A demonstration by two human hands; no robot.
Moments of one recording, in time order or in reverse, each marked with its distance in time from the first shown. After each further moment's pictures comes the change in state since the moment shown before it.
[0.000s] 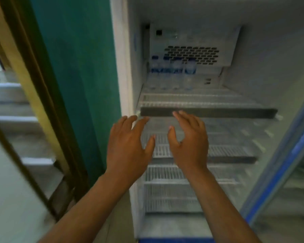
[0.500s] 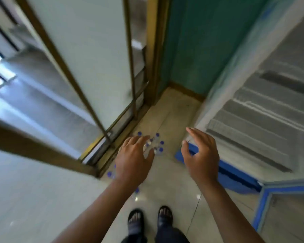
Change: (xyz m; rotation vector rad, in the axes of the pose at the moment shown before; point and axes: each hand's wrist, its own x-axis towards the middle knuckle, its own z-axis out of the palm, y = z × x) left_hand -0.374 -0.146 -0.041 0.076 -0.406 -0.781; right_hand -0.338 -0.094 0.064 0.161 -0.694 0.004
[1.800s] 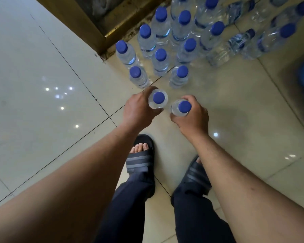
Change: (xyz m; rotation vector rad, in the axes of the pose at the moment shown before) left_hand -0.081 -0.422 0.563 -0.131 -0.231 -0.584; right_hand -0.325 0.279 0.567 0.036 -0.856 0.369
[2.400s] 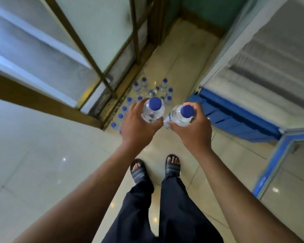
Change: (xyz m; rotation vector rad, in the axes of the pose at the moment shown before) left_hand -0.254 0.316 -0.347 -0.263 0.103 0.372; right_hand -0.283 -0.233 -0.407 0.261 0.519 -0.055
